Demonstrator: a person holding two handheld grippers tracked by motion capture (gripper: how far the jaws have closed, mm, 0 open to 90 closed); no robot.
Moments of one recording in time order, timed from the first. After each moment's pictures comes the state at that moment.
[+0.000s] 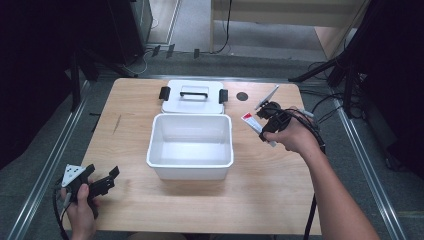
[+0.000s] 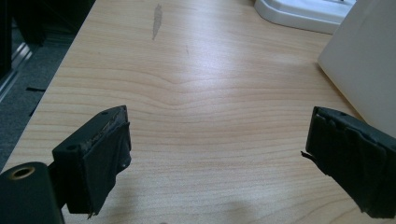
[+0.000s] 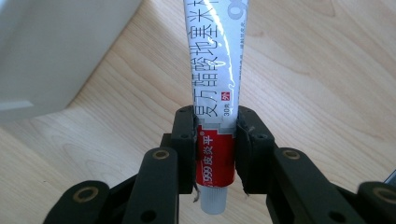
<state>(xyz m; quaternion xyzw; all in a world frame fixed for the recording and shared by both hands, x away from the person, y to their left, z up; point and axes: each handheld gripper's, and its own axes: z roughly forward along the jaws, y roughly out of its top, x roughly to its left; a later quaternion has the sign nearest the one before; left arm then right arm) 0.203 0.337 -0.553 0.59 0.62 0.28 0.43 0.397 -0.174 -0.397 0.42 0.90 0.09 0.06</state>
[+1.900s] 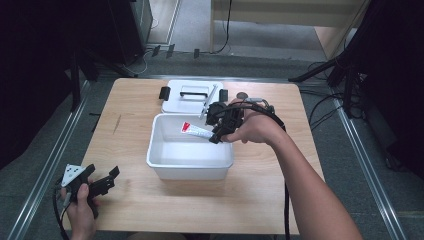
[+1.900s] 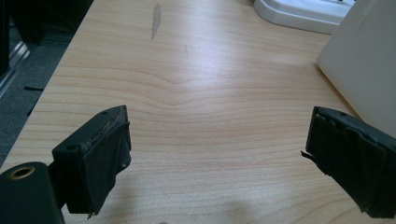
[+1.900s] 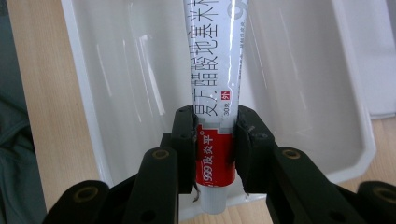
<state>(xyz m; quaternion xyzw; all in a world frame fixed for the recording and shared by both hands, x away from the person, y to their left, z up) 0.204 0.337 -0.553 0.59 0.62 0.28 0.44 0.368 -0.049 -0.365 0.09 0.98 0.17 0.03</state>
